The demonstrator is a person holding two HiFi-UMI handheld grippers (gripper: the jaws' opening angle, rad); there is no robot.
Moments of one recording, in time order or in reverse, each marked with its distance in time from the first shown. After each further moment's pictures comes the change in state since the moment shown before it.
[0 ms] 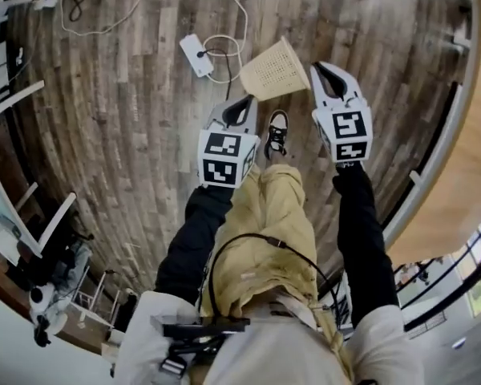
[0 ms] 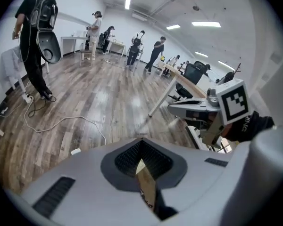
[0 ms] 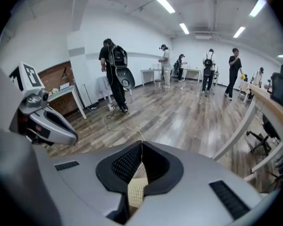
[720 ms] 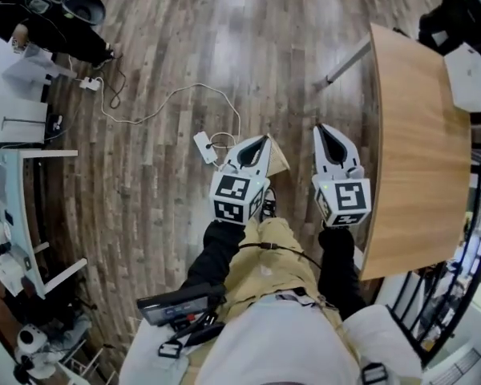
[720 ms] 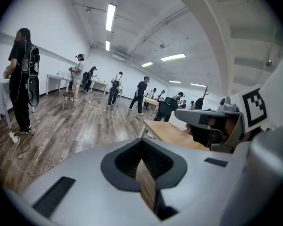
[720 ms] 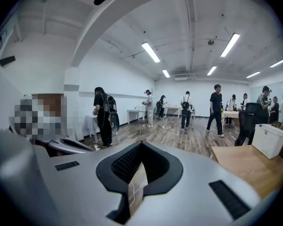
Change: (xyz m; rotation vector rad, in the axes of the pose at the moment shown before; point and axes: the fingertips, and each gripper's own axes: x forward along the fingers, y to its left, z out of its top) left arm -0.278 -0.213 0.199 0.178 -0.433 -0.161; right arm -0.372 0.033 0.263 0.033 -0.450 -0.209
